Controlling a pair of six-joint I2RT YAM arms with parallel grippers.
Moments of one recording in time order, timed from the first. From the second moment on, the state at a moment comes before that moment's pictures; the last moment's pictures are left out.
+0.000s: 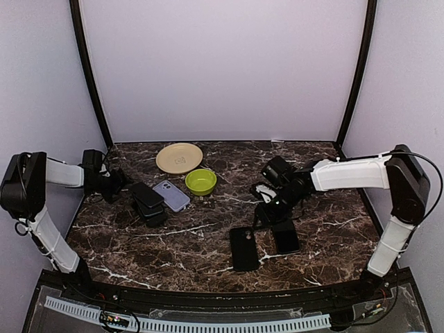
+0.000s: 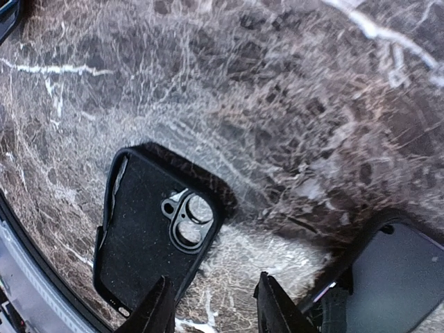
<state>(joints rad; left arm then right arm) 0.07 1.65 0.84 -0.08 0.33 -0.71 0.77 1.74 1.12 -0.61 -0.29 0.32</state>
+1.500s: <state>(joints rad) -0.03 1.52 0.79 0.14 0.48 -0.64 0.82 1.66 1.27 -0.74 -0.14 0.26</state>
